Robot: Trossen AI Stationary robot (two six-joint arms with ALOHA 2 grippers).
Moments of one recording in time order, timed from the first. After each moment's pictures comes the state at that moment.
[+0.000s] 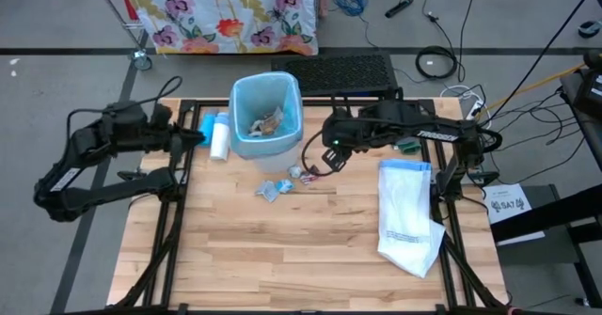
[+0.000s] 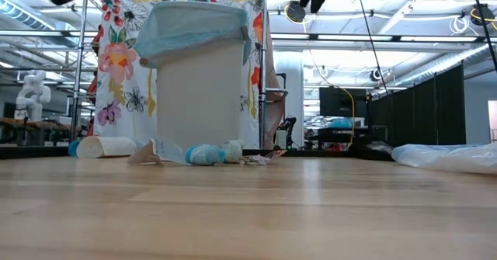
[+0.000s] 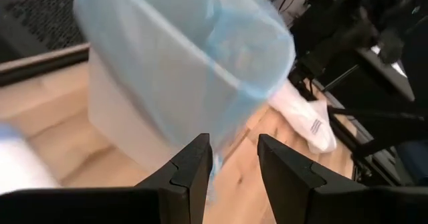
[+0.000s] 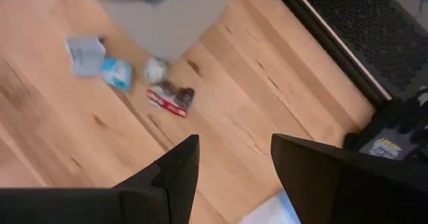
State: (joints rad) left arm 0.52 0.56 1.06 -0.97 0.18 -0.52; right arm 0.00 1.79 2.11 -1.57 0.37 0.65
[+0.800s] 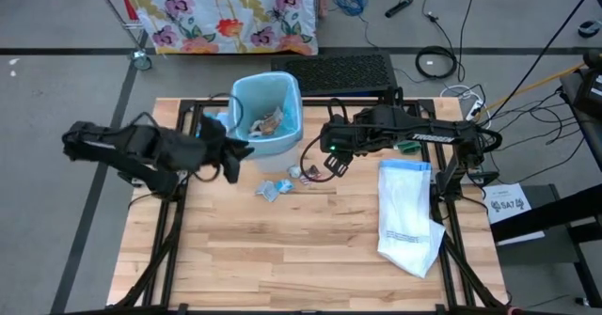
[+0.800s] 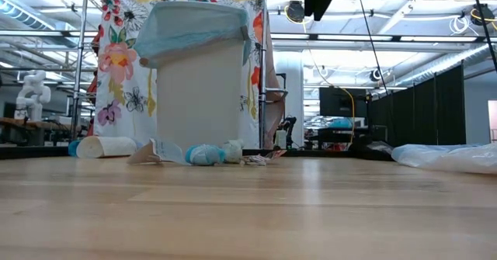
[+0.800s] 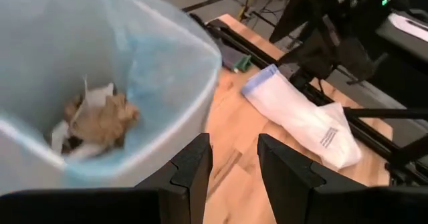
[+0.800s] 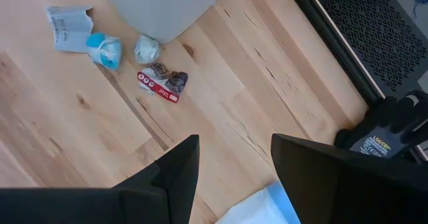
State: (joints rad) left arm -0.28 1.05 1.30 -0.84 -0.62 -0.76; right arm 0.00 1.79 2.05 -1.57 0.36 0.61
